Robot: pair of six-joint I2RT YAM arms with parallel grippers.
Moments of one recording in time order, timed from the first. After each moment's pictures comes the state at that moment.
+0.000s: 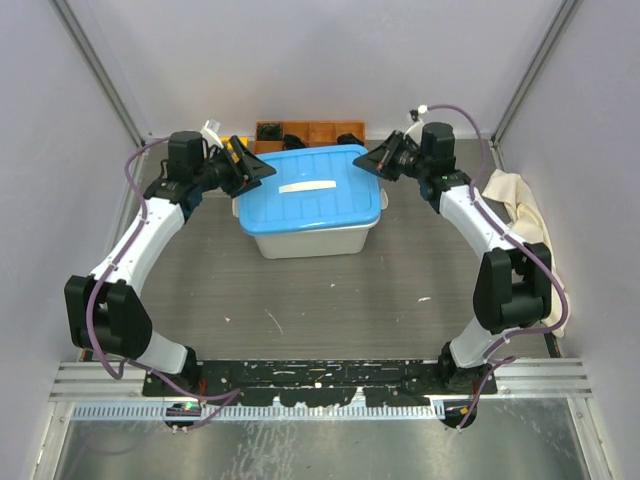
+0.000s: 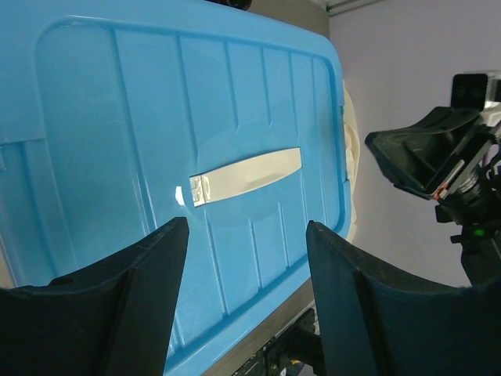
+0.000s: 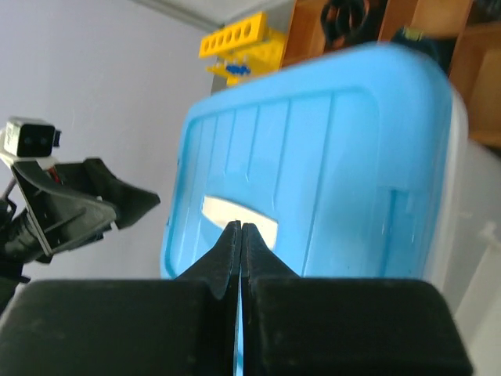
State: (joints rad) left arm -0.19 1.48 1.29 -0.27 0.50 -0.80; right arm 0.18 1.63 1.32 0.02 -0.58 0.81
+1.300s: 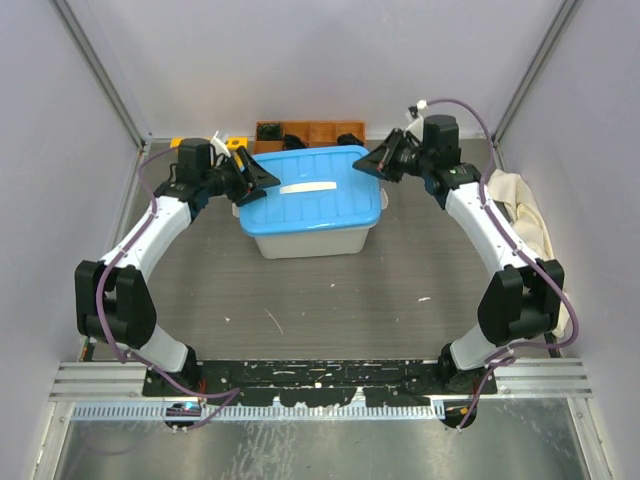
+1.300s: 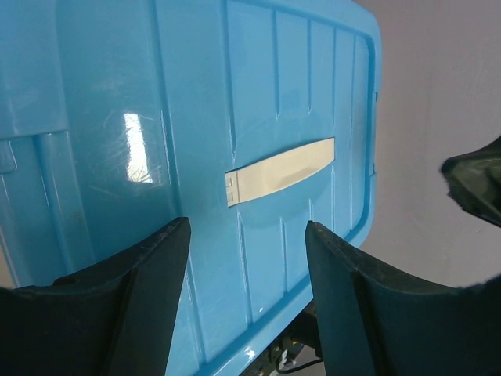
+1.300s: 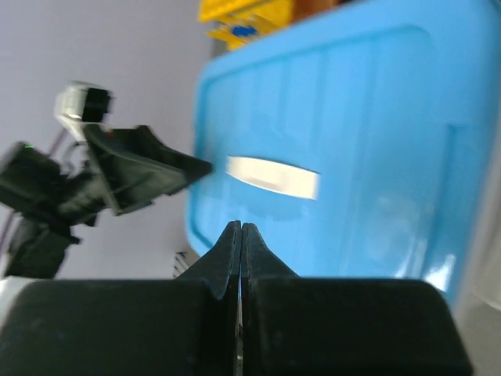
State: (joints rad) left arm -0.19 1.55 1.25 -0.25 0.56 -0.79; right arm 0.21 1.55 1.35 -0.30 -0.58 0.77
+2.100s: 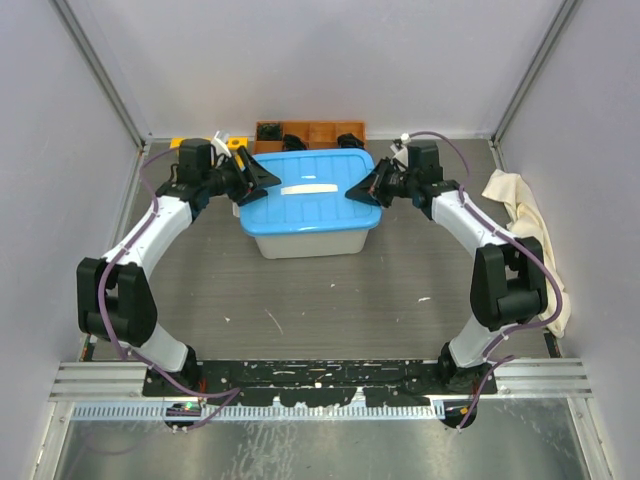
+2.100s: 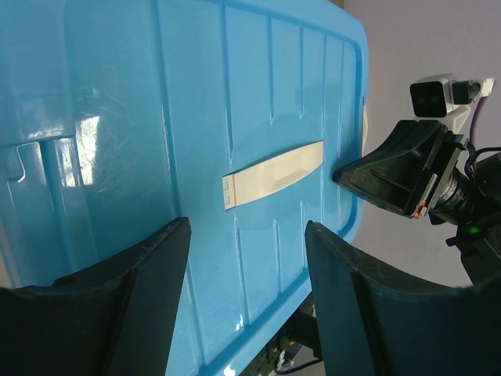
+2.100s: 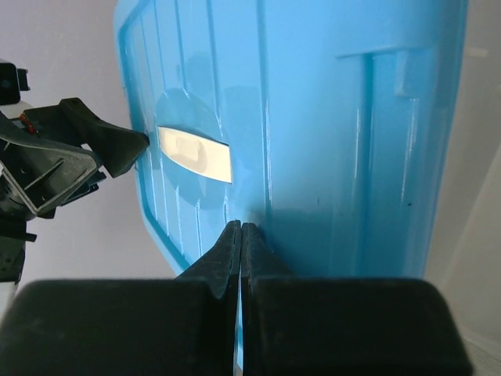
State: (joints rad) left arm -0.19 1.57 1.24 -0.21 0.58 -0.80; right arm 0.21 1.66 1.22 -0.15 -0.68 0.86
